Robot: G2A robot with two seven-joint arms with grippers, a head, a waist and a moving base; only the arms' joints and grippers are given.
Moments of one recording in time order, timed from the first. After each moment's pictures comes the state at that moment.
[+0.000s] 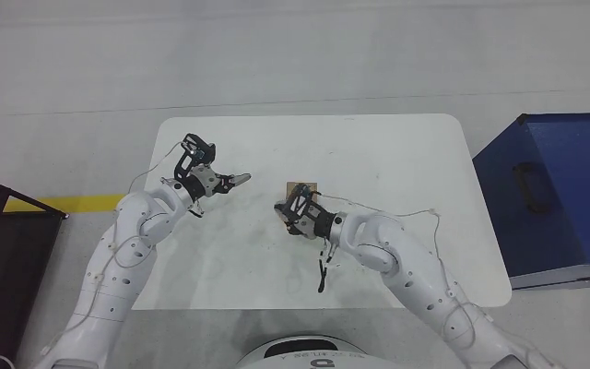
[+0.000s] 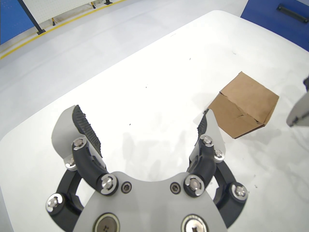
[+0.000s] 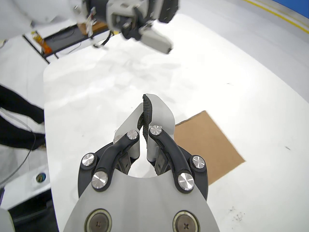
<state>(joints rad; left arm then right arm) 1.29 -1.07 -1.30 -1.46 1.12 -0.58 -0.18 -1.32 -1.19 0.91 -1.72 -1.13 -0.49 0.42</state>
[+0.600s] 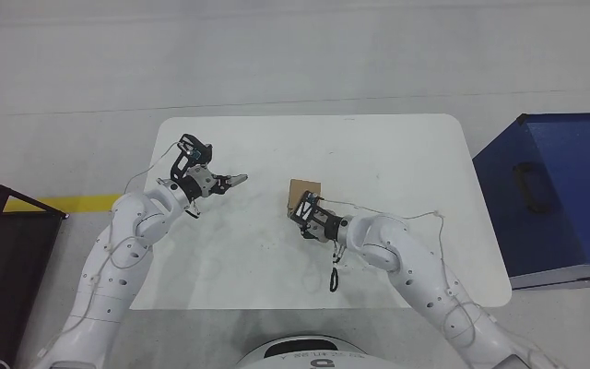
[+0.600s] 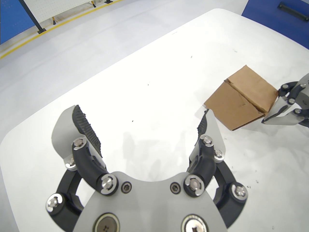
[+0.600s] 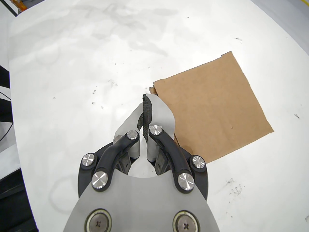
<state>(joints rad) 1.30 -1.06 -1.32 -1.47 1.12 -0.60 -0.19 -1.33 -1.17 0.95 -1.65 -1.17 -0.48 0.48</state>
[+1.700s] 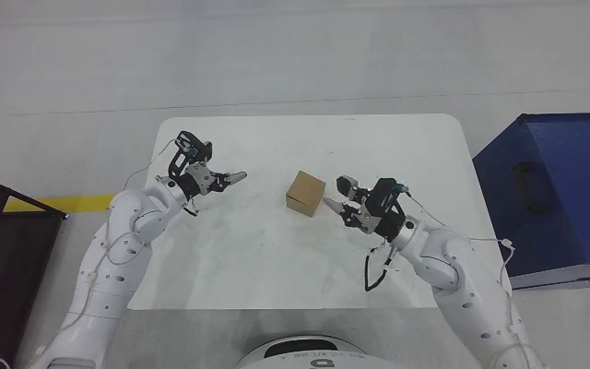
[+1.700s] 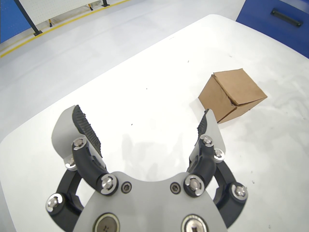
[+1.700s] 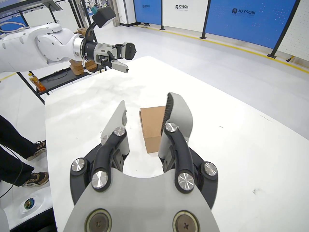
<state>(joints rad) 1.28 -1.06 -1.33 -1.45 1.09 -0.63 -0.19 -1.63 -1.10 1.33 -1.89 -1.07 -0.59 0.10</state>
